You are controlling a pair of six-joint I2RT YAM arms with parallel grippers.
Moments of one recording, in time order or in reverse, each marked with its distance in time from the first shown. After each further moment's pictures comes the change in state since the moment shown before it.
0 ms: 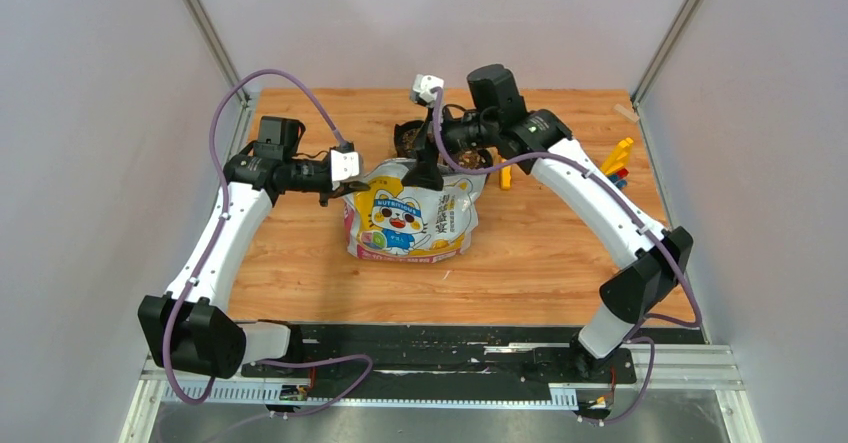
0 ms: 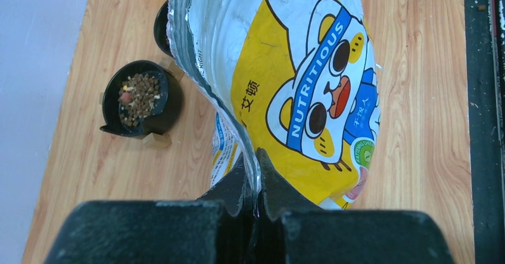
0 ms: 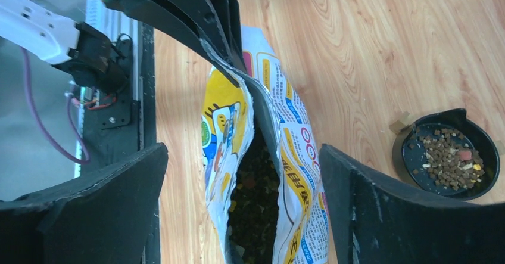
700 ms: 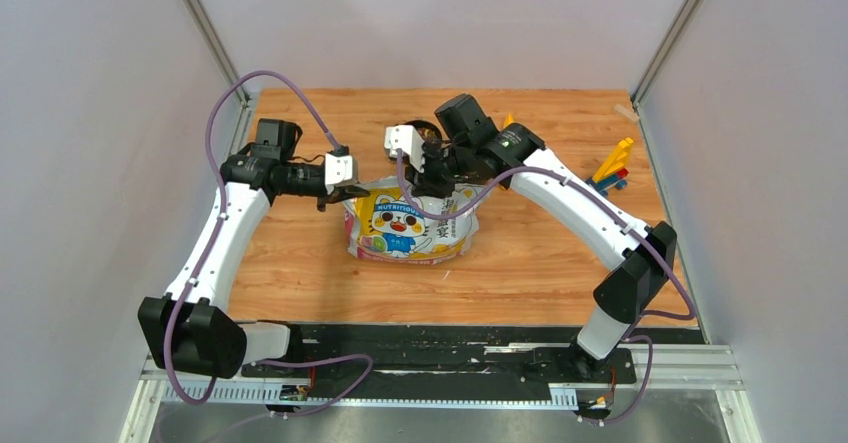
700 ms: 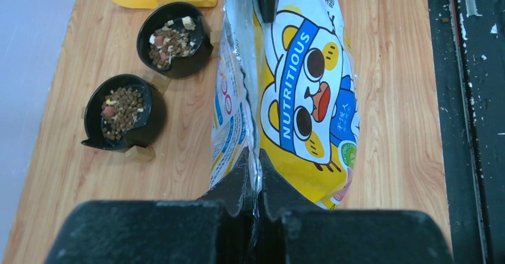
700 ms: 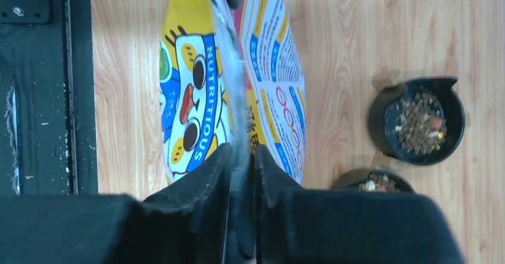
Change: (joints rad) left arm 0.019 -0.003 0.002 -0.087 0.085 0.054; right arm 0.135 0.045 -0.037 -0.190 0.271 -0.370
